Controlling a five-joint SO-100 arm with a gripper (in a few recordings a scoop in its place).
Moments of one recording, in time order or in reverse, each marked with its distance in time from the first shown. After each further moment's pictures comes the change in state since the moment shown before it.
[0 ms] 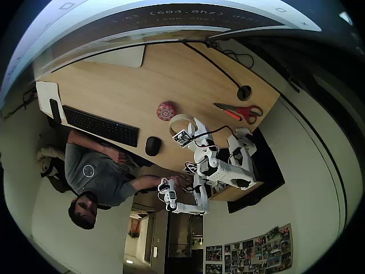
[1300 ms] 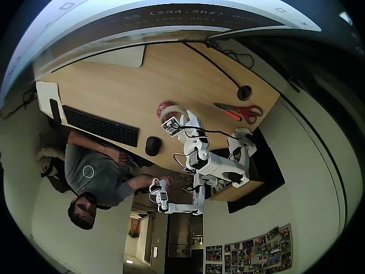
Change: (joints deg) arm 2.0 -19.2 -25.6 6.9 1.1
